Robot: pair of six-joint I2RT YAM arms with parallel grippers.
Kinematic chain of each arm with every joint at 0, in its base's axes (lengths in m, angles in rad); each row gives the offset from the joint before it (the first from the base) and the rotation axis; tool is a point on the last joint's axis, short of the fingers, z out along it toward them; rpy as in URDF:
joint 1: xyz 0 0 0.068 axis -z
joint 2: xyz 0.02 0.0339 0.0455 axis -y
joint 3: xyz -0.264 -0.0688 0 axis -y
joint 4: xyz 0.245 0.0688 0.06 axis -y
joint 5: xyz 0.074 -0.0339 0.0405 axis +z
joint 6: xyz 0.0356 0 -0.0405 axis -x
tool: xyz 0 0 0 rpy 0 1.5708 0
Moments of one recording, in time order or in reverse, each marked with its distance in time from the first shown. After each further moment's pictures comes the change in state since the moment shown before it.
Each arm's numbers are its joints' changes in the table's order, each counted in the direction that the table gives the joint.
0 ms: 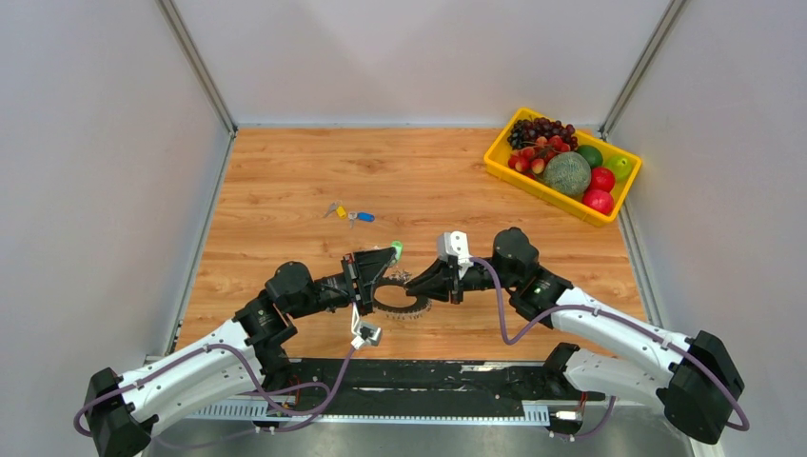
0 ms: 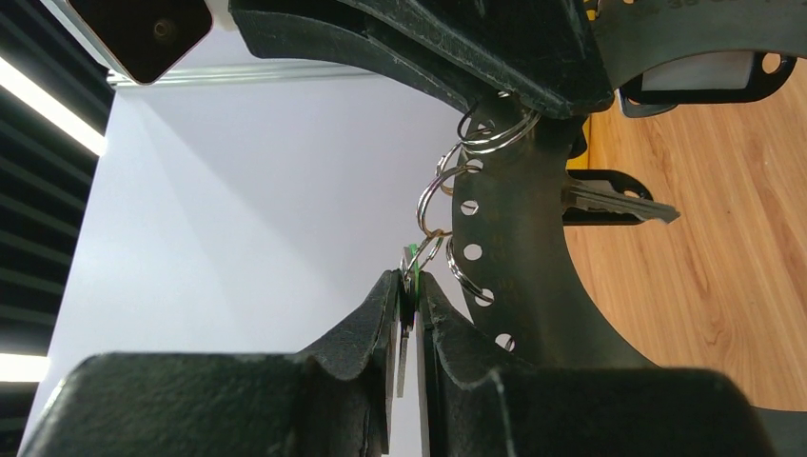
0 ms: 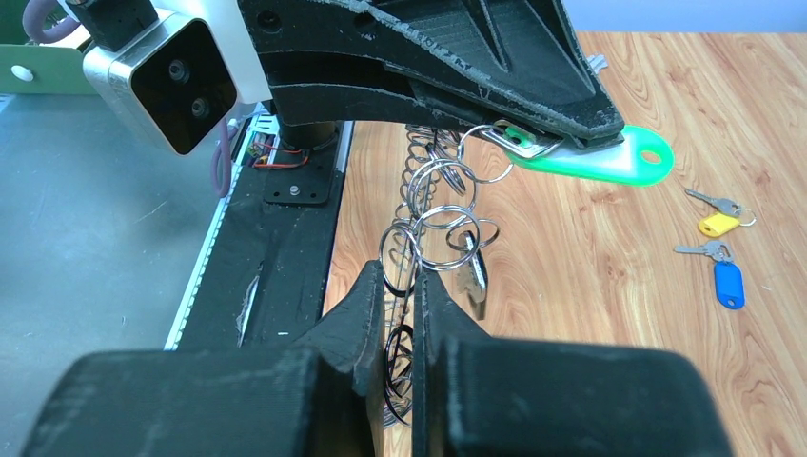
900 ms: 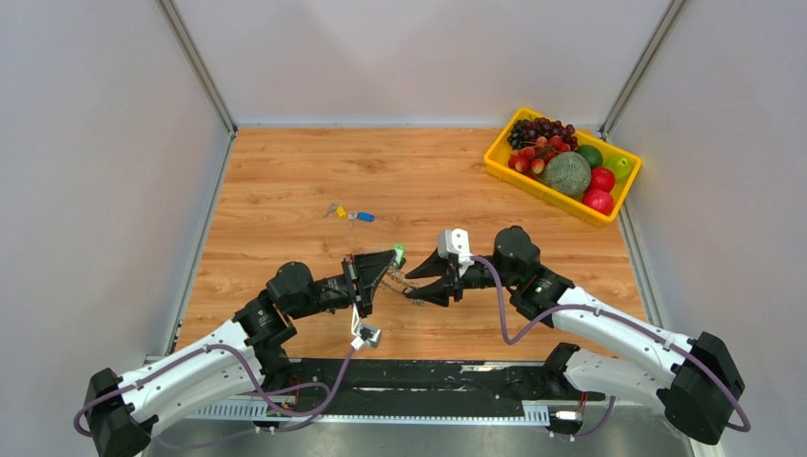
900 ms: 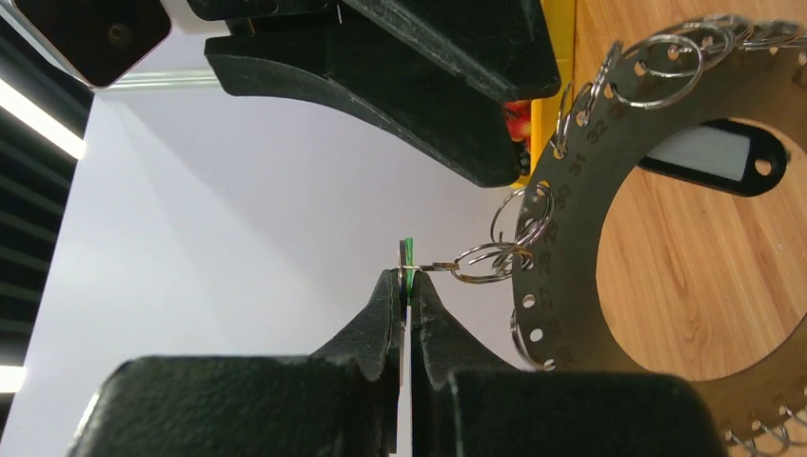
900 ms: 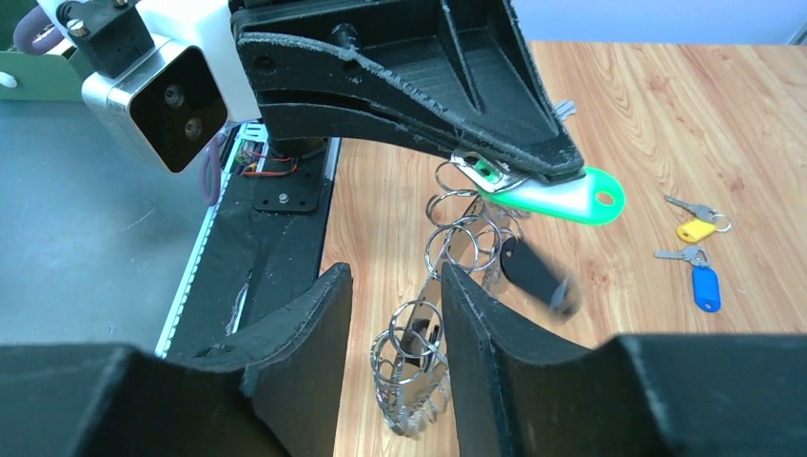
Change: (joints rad) left arm 0.000 0.004 0.000 -0.031 -0.001 0.006; right arm 0.001 0.007 0.015 -0.013 -0.015 0.008
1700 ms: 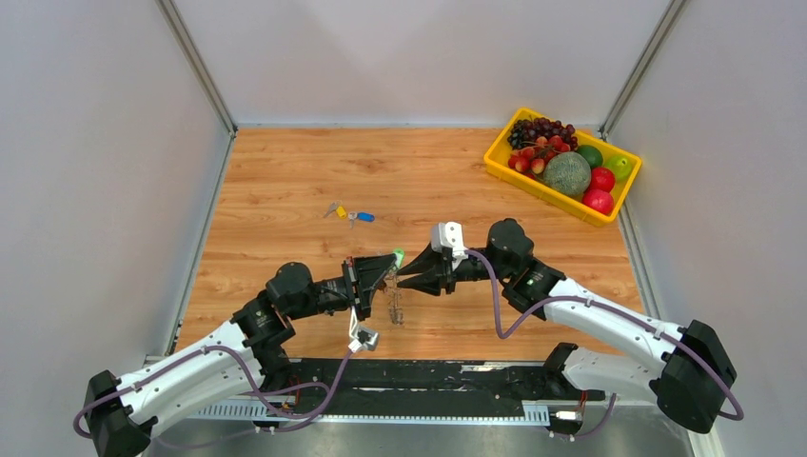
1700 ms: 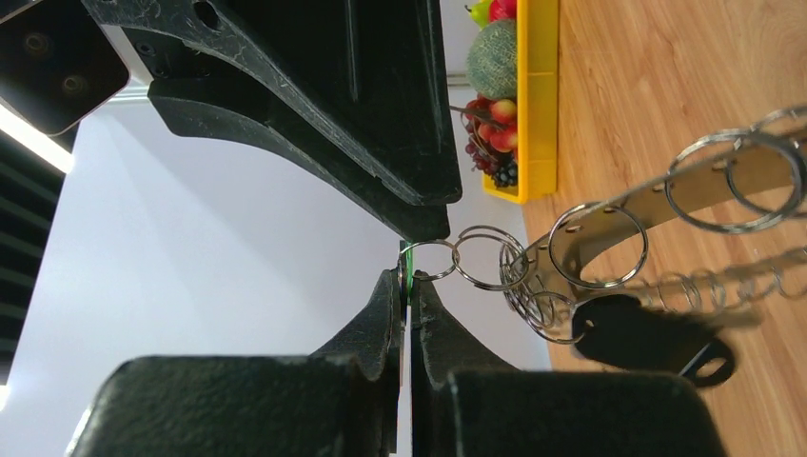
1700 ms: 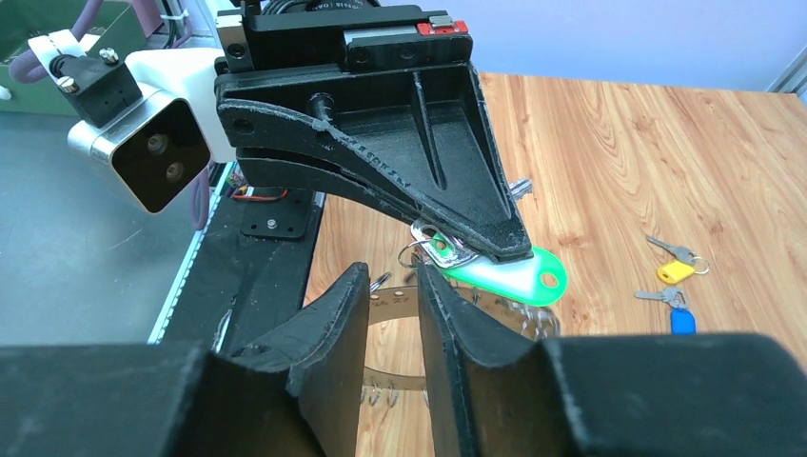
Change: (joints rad) left arm 0.000 0.014 0.000 -0.041 -0.033 0.001; right arm -0.006 -0.076 0.065 0.063 0.006 0.006
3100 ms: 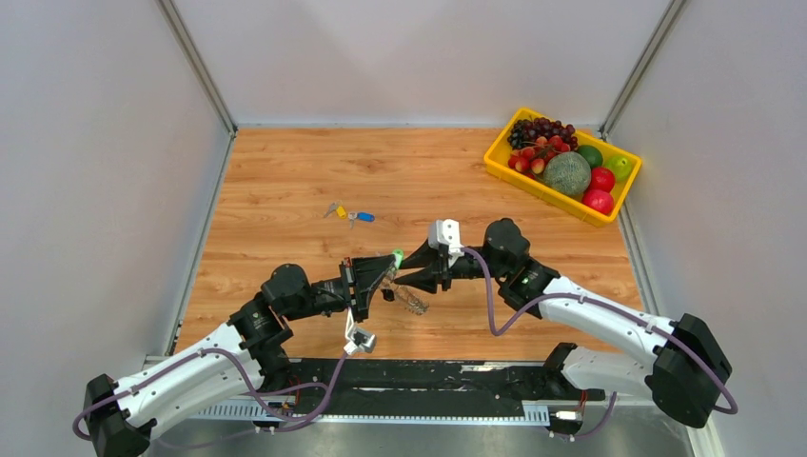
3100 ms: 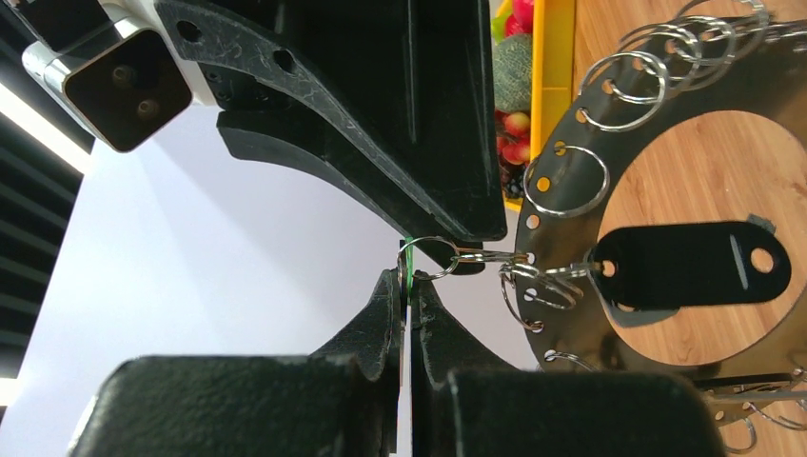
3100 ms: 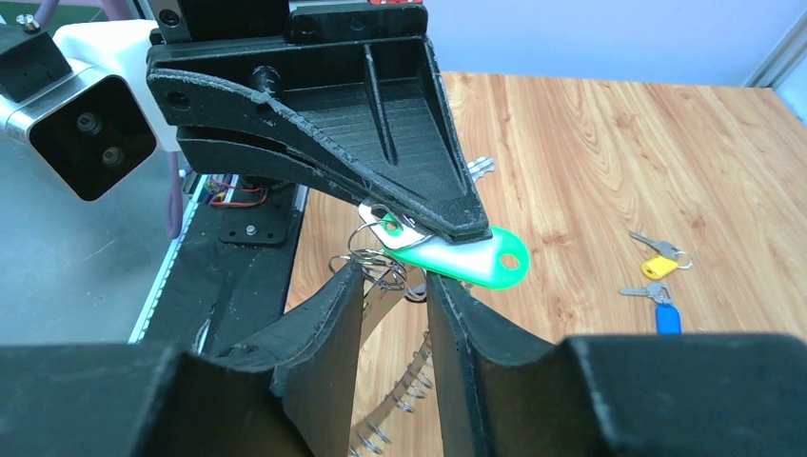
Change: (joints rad) left arm 0.000 0.031 0.000 0.005 -0.022 0.025; right arm -0.002 -0.031 -0.009 0.054 -0.045 -0.006
